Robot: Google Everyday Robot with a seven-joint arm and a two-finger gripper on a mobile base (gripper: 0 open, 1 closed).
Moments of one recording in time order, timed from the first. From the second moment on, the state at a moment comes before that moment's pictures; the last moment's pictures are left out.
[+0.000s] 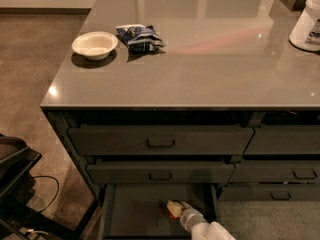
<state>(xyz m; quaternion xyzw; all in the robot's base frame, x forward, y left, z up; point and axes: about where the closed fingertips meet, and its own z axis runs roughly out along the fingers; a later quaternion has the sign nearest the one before) 0.520 -0.110 0.195 0.08 0.88 0.26 0.40</state>
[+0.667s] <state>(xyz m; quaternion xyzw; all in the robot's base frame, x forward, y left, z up) 0.520 -0.110 0.195 0.08 0.88 0.26 0.40</state>
